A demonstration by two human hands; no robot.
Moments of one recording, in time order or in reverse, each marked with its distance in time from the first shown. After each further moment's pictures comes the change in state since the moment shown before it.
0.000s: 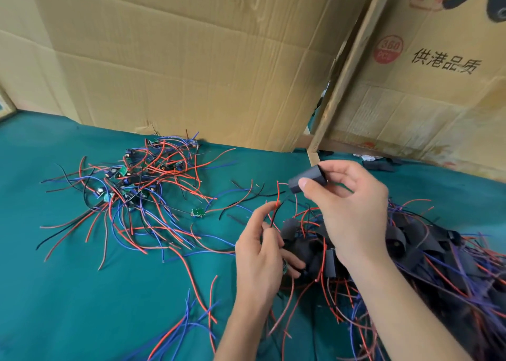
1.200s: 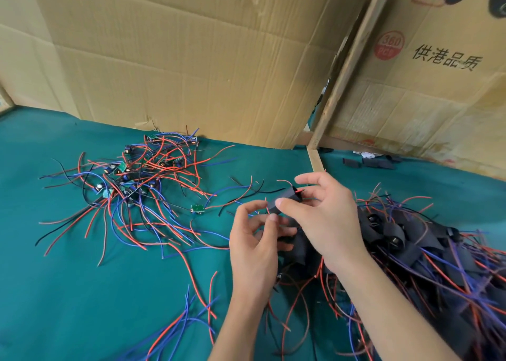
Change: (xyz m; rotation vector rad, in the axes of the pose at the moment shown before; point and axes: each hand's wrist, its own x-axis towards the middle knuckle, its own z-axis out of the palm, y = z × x) left_hand 0.004 -0.003 -0.005 -0.131 0.058 0.066; right_hand -0.010 0.007 0.010 -0.121 -0.218 0.195
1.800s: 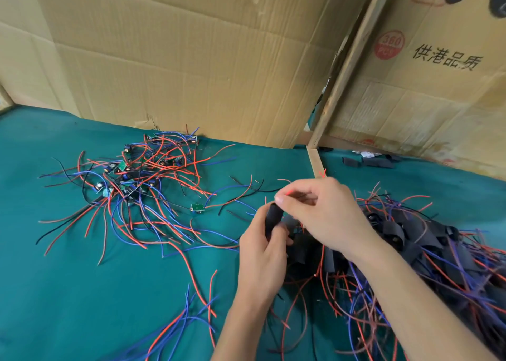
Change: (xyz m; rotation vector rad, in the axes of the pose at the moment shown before) left_hand -0.001 -0.006 -0.002 0.320 -0.148 0.087; right_hand 0.012 -0.010 -0.016 -0.380 -0.293 -0.229
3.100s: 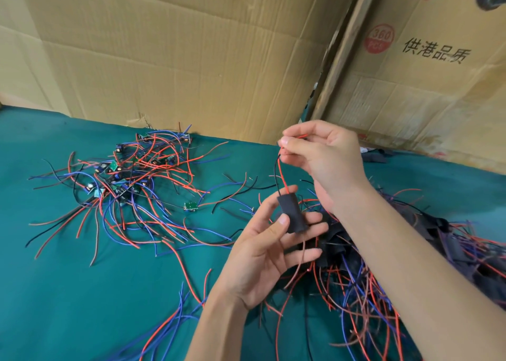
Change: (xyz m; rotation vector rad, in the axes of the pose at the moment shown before) left_hand -0.001 0.017 -0.014 -0.900 -0.572 -0.343; right_hand 0.041 -0.030 -0.016 0.775 0.284 0.090
